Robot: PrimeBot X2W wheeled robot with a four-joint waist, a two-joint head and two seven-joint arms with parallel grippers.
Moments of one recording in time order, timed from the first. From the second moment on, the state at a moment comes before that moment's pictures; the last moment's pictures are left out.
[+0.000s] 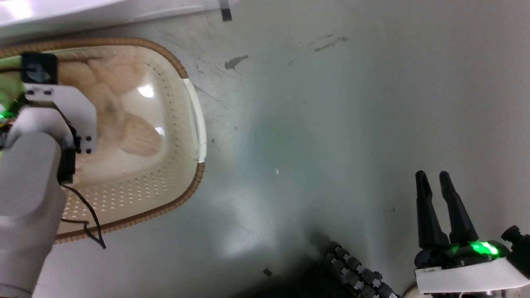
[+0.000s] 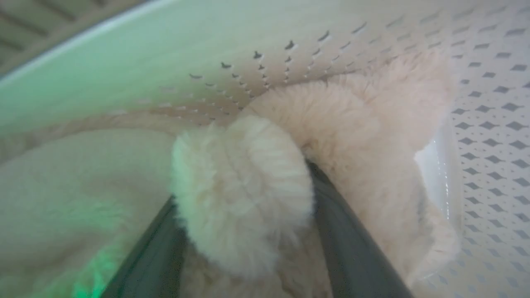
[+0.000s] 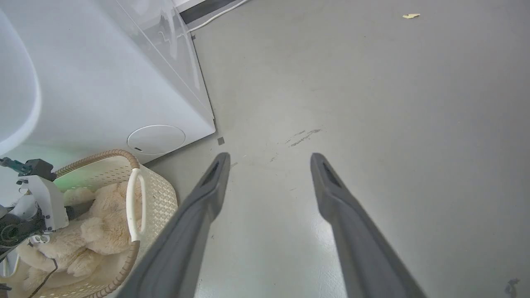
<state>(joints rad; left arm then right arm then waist) -0.84 0.53 -0.43 0.64 -0.30 0.24 0.37 0.00 -0.05 0.05 -0.10 0.57 0.13 -0.25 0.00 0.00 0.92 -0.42</state>
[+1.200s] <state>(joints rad) -0.76 0.29 -0.52 0.73 -0.44 0.08 0.08 -0.06 -0.05 -0.01 0.02 0.50 0.13 -0.26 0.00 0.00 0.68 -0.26</state>
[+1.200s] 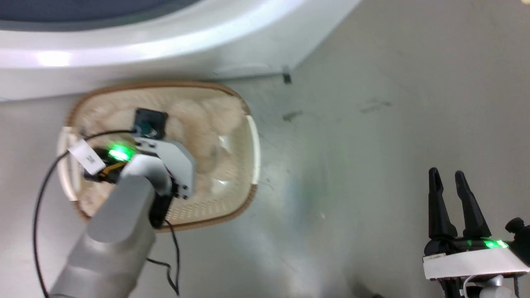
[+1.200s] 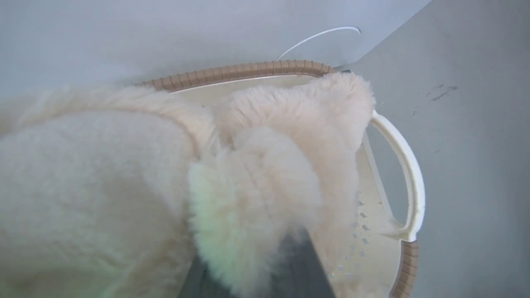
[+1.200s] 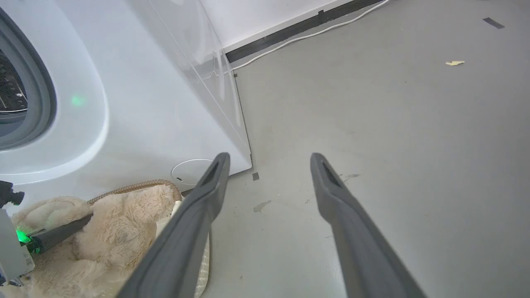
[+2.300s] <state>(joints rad) -0.54 0.14 -0.38 0.48 -0.57 0.07 -0.25 0.07 -0.05 -0.12 0.12 0.38 0.13 -0.26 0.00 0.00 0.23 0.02</state>
